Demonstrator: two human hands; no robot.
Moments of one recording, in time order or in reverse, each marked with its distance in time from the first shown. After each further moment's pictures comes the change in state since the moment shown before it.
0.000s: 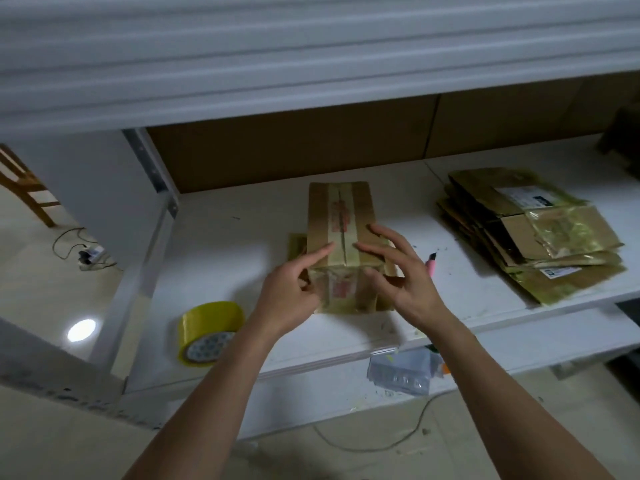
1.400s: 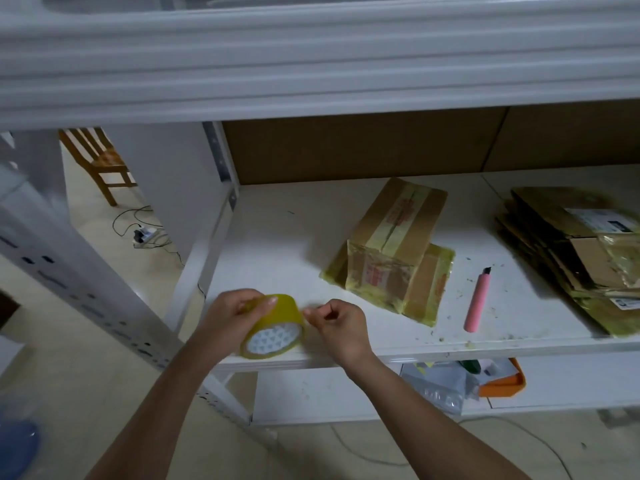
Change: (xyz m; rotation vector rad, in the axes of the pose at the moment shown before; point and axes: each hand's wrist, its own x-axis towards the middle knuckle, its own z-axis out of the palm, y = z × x) left_hand -0.084 -0.078 -0.107 0.016 0.220 -0.195; right_hand -0.020 -0.037 0.176 0.223 -0.028 0.618
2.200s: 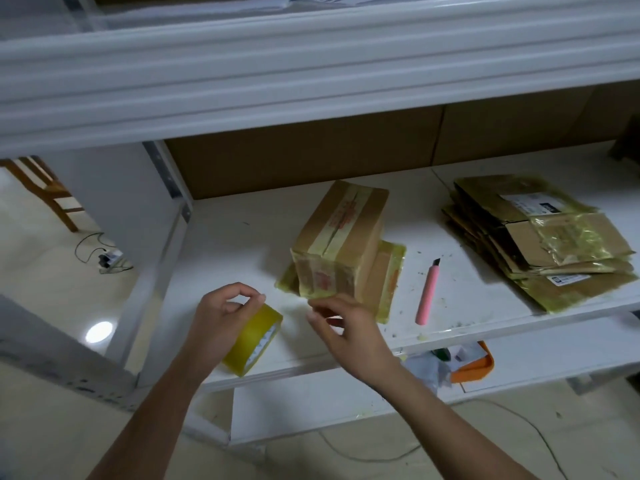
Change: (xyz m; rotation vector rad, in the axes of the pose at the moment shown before) left_hand 0.009 0.056 0.058 -0.084 0.118 -0.023; right_hand -0.021 -0.004 -0.100 -0.245 -0.101 -0.430
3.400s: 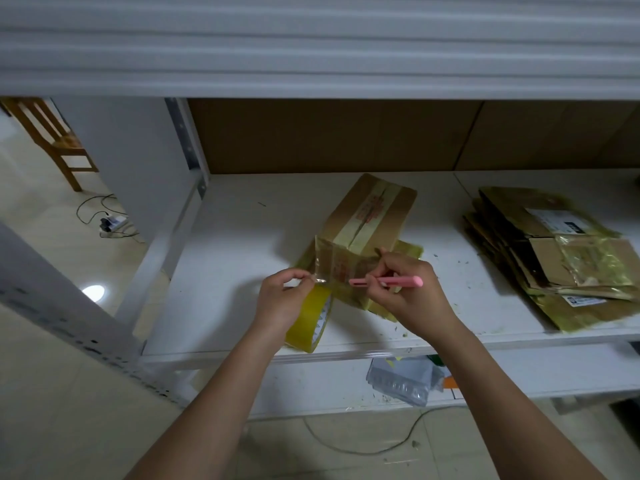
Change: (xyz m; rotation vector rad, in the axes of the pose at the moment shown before) left_hand 0.013 0.002 0.065 -0.284 0.078 -0.241; right_hand 0.033 -0.016 -0.065 -0.157 0.073 -0.230
